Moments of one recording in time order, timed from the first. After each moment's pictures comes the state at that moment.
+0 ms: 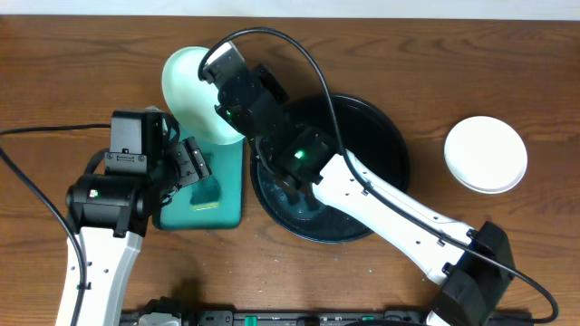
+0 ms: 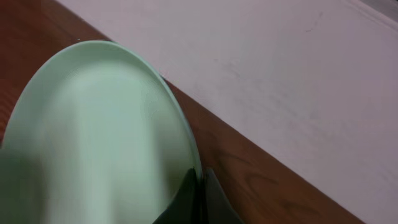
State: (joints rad) left arm -0.10 1.12 1.16 -1.05 -0.01 -0.47; right arm 0.90 1.82 1.64 -0.23 0.51 -0.16
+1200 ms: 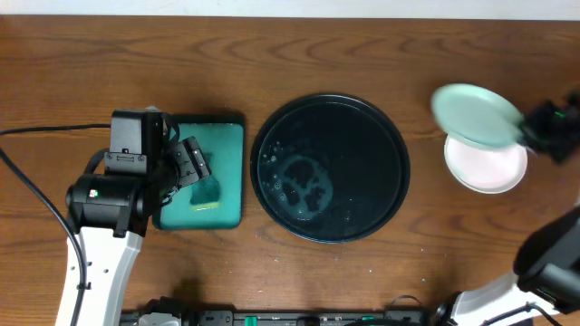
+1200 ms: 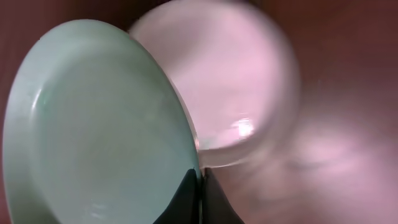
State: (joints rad) left arm -0.10 1.12 1.16 -1.05 -0.01 -0.47; right arm -0.57 1.82 1.64 -1.20 -0.20 0.44
